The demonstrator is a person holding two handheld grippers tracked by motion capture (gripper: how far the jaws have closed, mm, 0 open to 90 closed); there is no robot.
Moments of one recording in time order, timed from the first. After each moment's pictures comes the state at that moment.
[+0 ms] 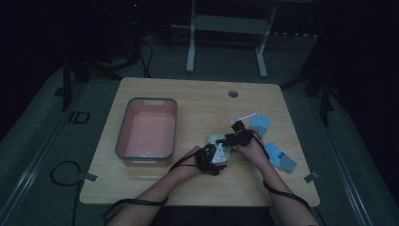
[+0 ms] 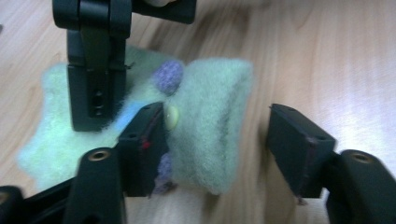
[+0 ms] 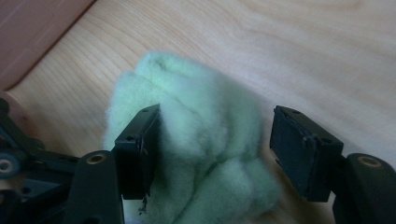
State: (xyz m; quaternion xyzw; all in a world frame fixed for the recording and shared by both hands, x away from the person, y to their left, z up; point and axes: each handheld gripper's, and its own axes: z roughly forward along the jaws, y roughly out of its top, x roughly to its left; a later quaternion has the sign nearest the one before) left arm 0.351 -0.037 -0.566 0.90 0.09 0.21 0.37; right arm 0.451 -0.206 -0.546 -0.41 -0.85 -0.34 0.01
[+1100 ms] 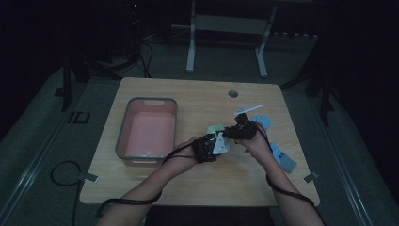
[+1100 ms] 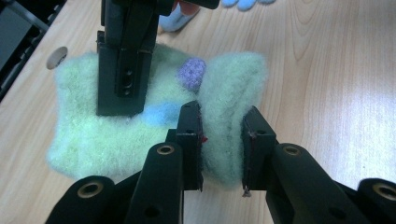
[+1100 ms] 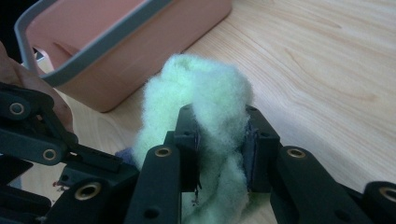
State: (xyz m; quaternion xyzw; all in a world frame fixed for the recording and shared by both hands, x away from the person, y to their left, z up) left arm 0.340 -0.019 -0.483 0.91 0.08 0.23 0.33; right arm 0.429 -0.197 -0.475 -0.33 -0.85 -0.40 0.00
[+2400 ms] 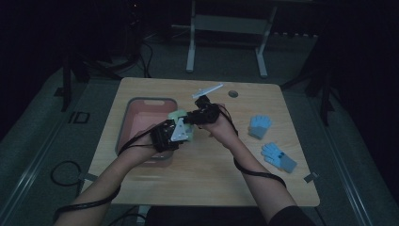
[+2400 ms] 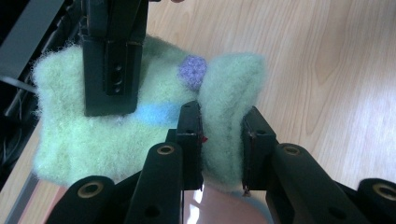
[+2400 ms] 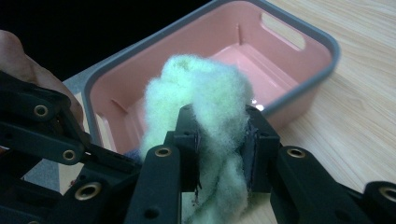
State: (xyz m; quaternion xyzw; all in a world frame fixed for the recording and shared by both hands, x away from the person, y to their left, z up) left arm 0.335 0.098 -0.438 0.91 0.13 0.25 0.29; right arm 0.440 -0.067 -0.427 -0.25 -0.87 -0.42 0.01
